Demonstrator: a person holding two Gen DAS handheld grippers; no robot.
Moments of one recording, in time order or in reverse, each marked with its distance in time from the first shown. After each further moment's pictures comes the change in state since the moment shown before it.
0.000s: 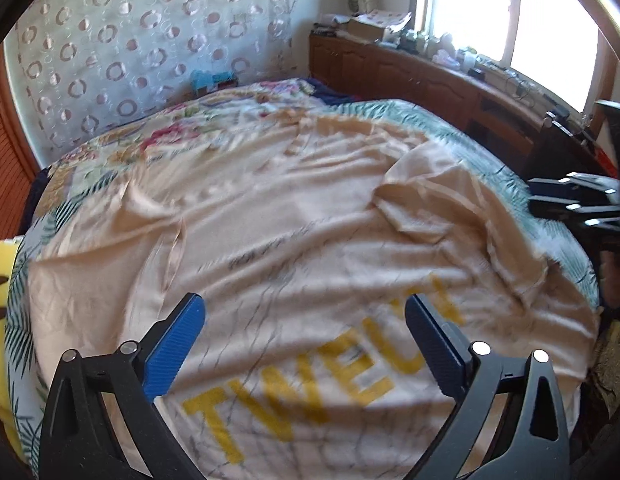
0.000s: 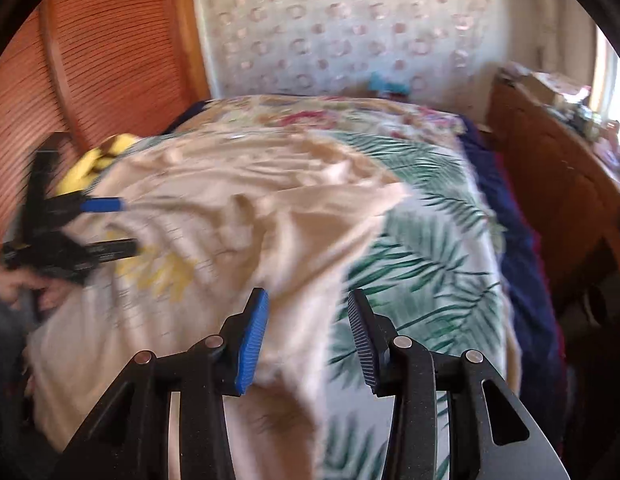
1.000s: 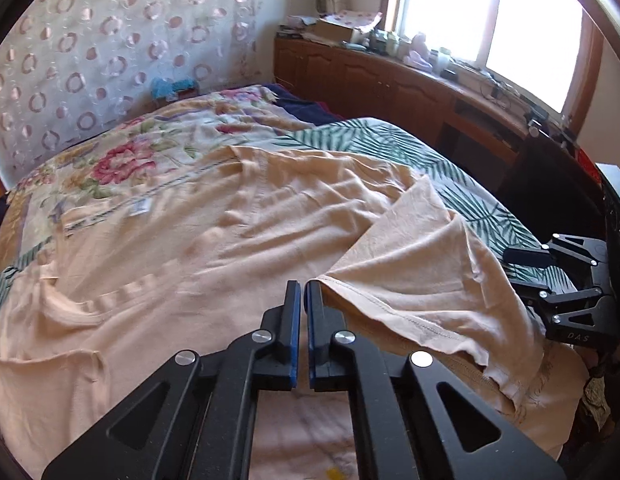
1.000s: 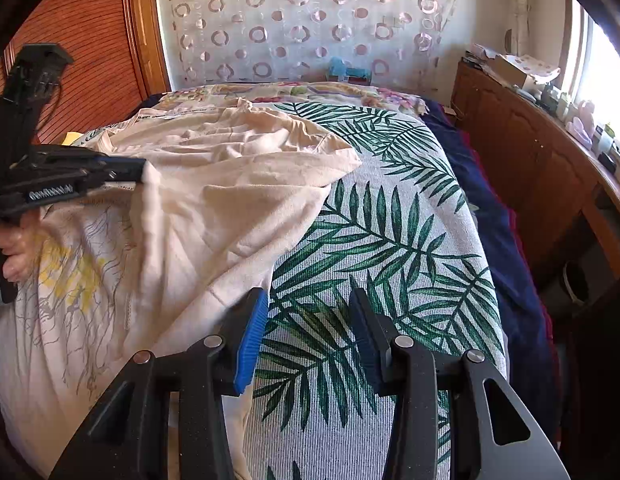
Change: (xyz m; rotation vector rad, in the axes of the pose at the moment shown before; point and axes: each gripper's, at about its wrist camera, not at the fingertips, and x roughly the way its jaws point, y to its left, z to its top) left arm 0.055 -0.008 0.060 0.034 -0.001 -0.100; right arm 0.042 -0.012 -0.007 0.026 0.042 -0.096
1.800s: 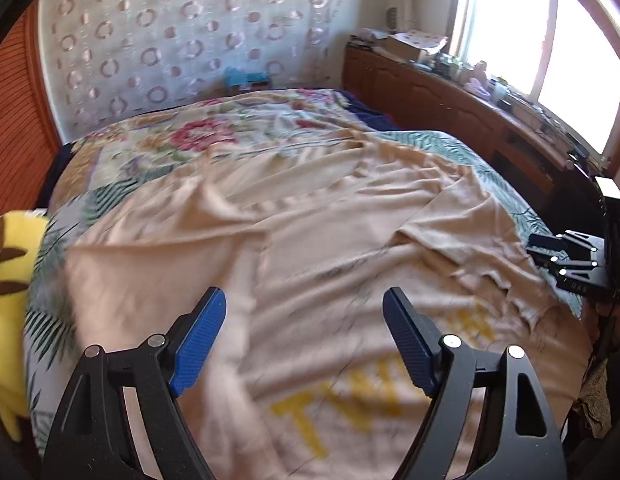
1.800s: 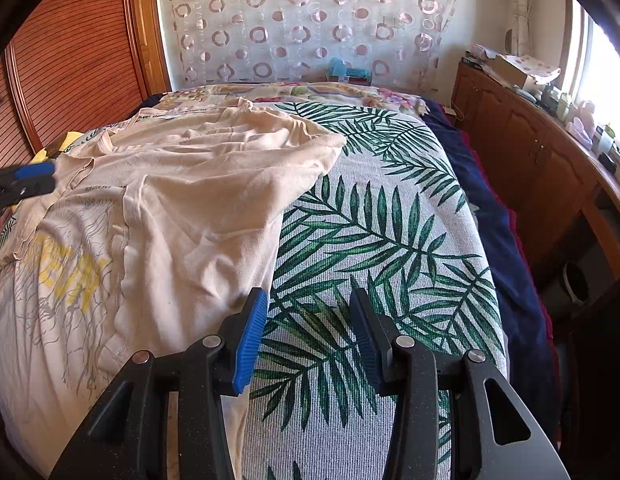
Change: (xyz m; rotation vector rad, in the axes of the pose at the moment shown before) left arm -0.082 0.066 -0.070 -0.171 -0.028 0.167; right arm 0.000 -0.001 0.001 -0.008 0.001 0.005
